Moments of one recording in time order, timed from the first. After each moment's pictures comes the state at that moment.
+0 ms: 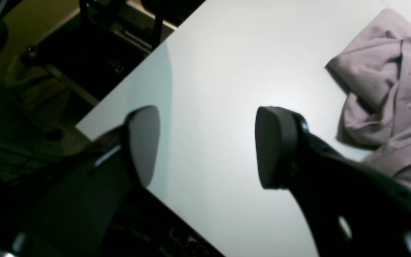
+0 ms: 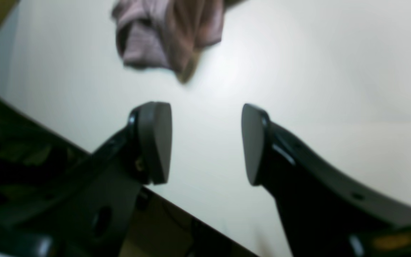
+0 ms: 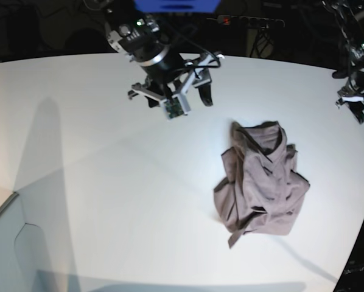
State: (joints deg) left arm 23.2 -4.2 -37.2 103.5 -14.5 0.0 23.1; right arm -23.0 0.3 -28.2 110.1 -0.5 0.3 -34.9
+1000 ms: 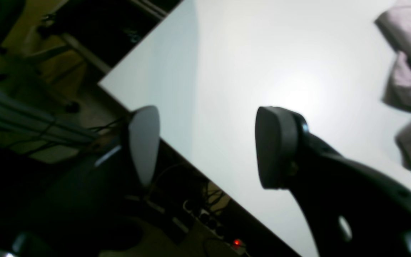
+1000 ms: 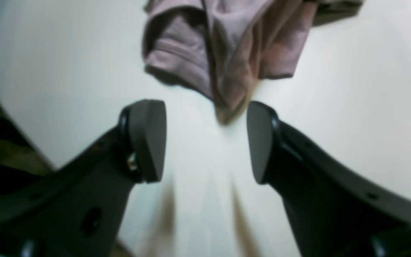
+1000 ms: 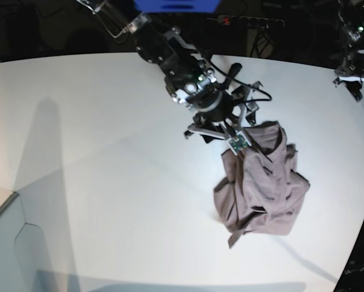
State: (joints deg) left arm 28.6 -2.4 -39.0 103.1 -14.7 -0.4 23.0; right arm 0.6 -7.5 -37.8 79.8 -0.5 0.3 -33.8
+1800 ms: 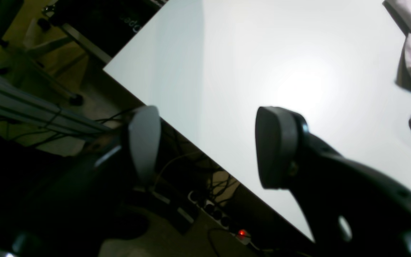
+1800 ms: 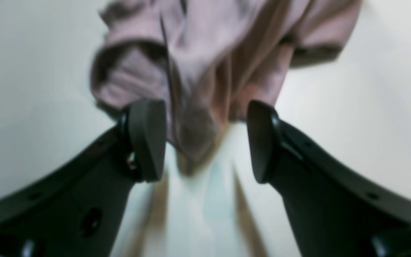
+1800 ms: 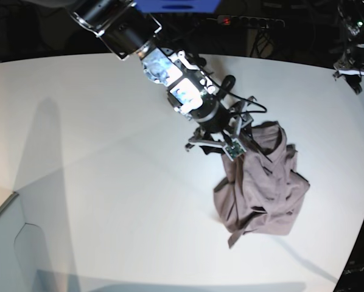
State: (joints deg) left arm 30.2 -2.4 -39.0 102.8 -14.5 -0.1 23.1; right arm 8.3 -8.4 -38.1 58.8 -0.3 0.3 -11.5
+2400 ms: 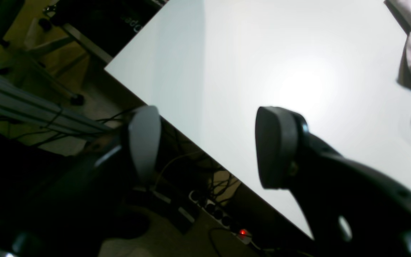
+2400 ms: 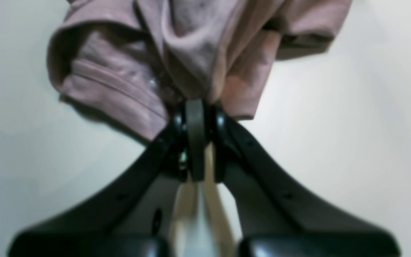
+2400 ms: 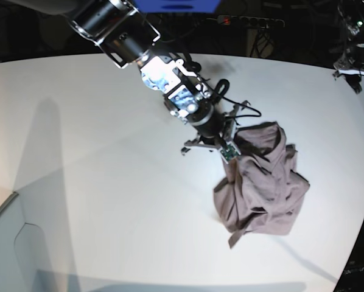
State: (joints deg) left arm 30.2 -2.4 -38.9 102.8 -14.4 -0.1 23.1; right arm 10.9 -8.3 -37.8 53.2 -0.3 0.3 -6.4
